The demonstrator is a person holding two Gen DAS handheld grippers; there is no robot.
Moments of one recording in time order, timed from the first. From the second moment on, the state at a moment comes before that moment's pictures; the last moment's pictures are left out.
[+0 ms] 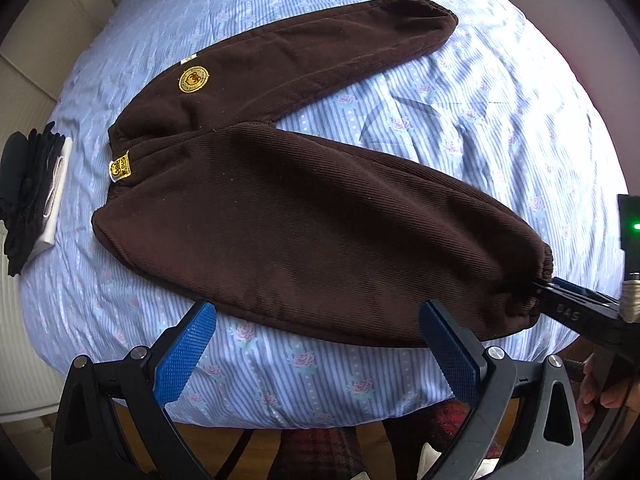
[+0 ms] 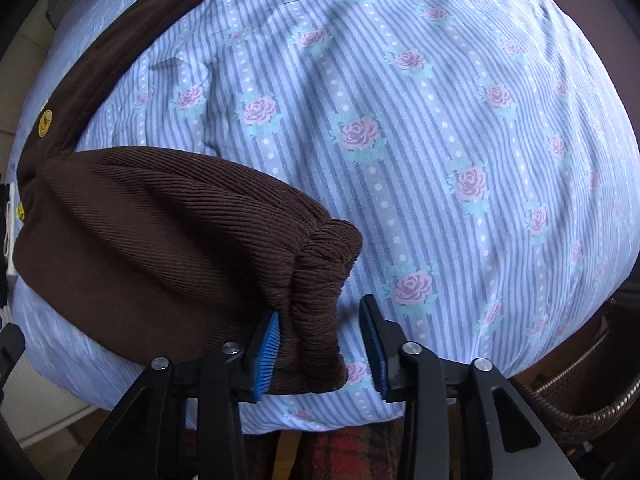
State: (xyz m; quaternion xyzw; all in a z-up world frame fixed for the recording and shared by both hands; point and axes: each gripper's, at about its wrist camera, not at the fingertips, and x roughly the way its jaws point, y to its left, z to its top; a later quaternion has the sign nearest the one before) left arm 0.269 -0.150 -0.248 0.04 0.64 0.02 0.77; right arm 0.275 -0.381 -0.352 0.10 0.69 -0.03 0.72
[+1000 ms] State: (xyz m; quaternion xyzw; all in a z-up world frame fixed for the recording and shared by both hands) left arm 0.315 0.108 -0.366 -0.23 0.69 0.03 0.69; right arm 0.206 -0.272 -0.385 0.38 0.62 -0.14 0.67
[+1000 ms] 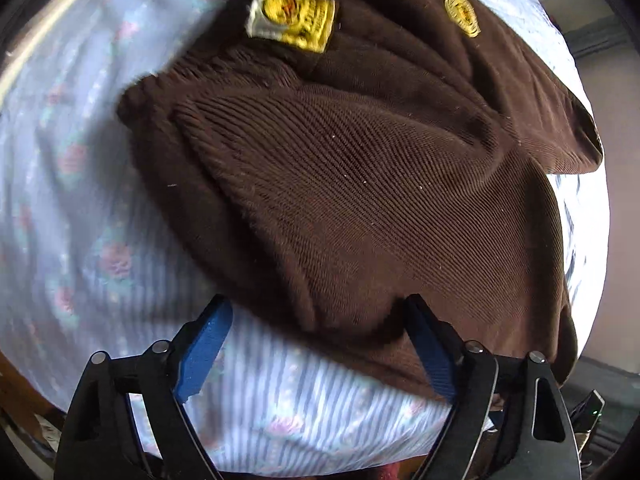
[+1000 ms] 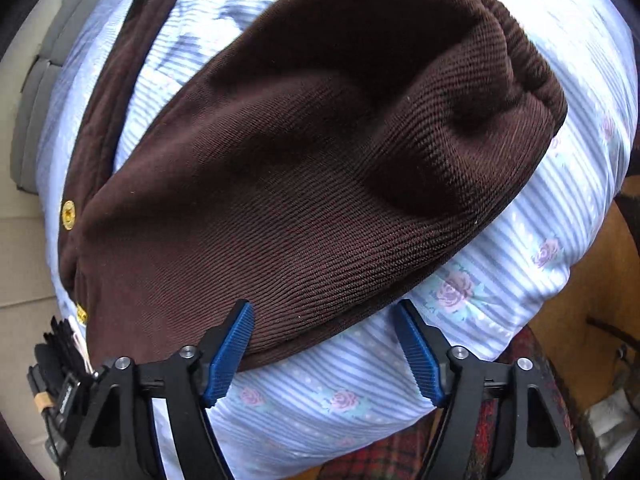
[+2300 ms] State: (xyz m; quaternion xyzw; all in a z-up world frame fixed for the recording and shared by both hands) left arm 0.515 0.132 -0.264 -0.26 0.63 0.07 0.73; right arm 0.571 -0.231 -0.190 0.23 0.55 0.03 0.80
